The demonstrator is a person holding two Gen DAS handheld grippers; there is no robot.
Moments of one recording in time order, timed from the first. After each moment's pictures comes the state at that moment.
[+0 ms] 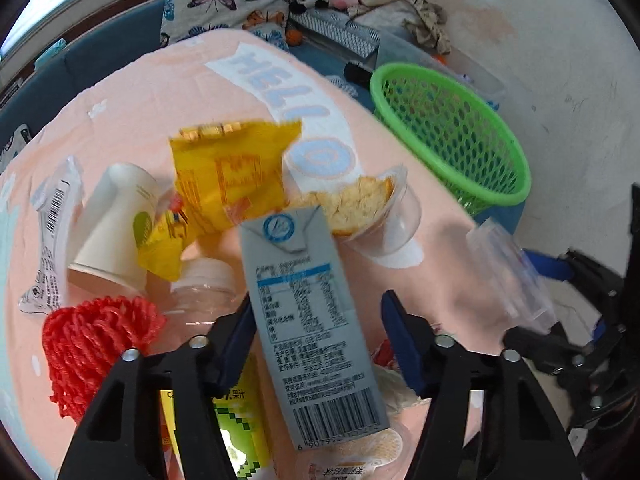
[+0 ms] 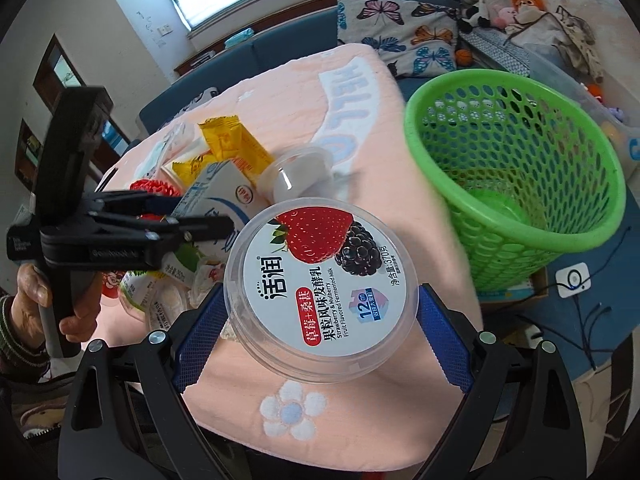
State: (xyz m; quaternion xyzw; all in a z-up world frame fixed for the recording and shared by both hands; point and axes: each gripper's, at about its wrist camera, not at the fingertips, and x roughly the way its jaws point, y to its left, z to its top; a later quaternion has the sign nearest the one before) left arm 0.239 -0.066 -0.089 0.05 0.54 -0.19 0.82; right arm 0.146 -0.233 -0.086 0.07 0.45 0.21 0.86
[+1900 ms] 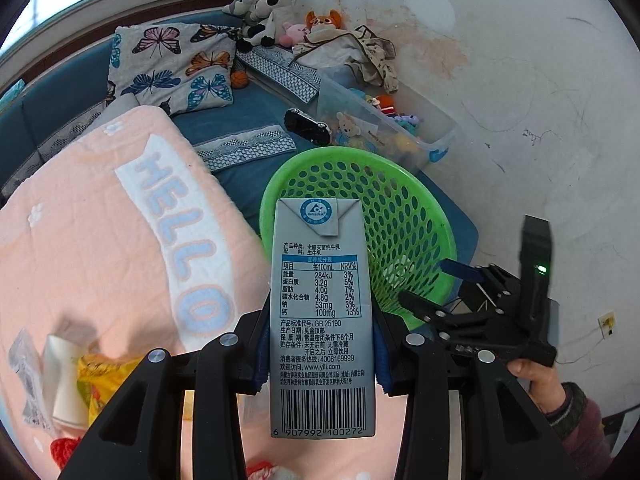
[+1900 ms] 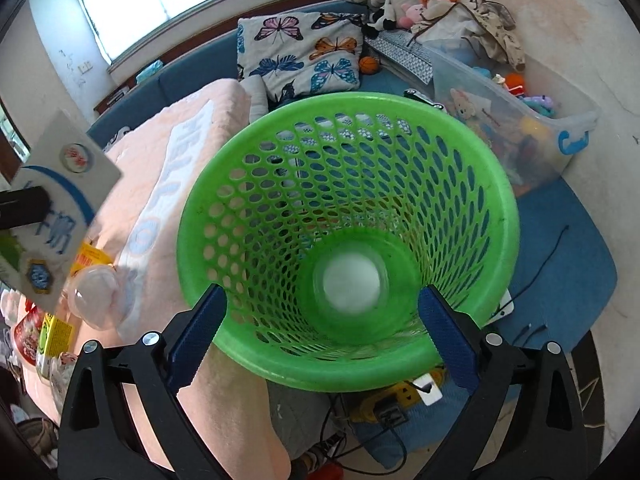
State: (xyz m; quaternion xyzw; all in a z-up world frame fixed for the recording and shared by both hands) left arm 0.309 -0.176 -0.010 0.02 0.50 -0.26 0.83; right arm 0.237 -0.374 -0.103 0.09 0.45 0.08 0.89
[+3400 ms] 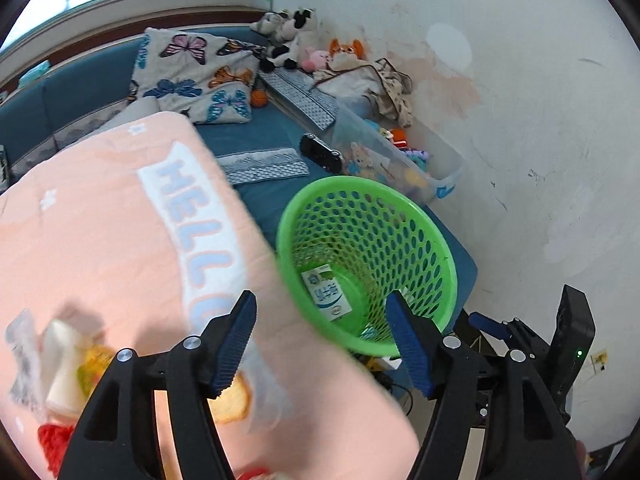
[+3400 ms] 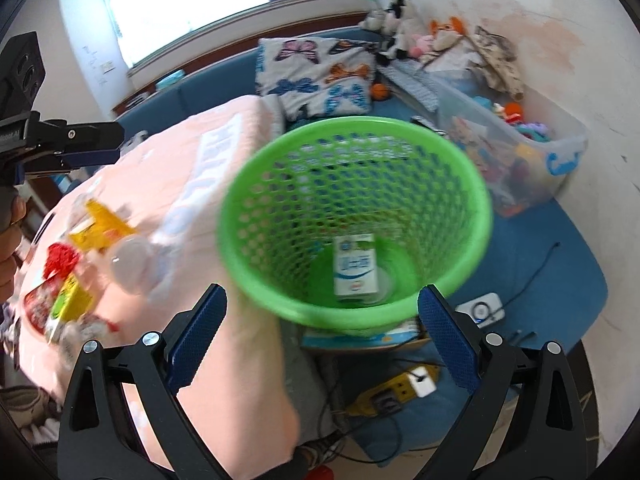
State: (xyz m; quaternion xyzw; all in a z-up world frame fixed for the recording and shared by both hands) left arm 0.299 -0.144 0.000 -0.03 0.46 -0.23 0.86; right arm 0.181 -0.349 -0.077 0.06 0.40 0.12 0.90
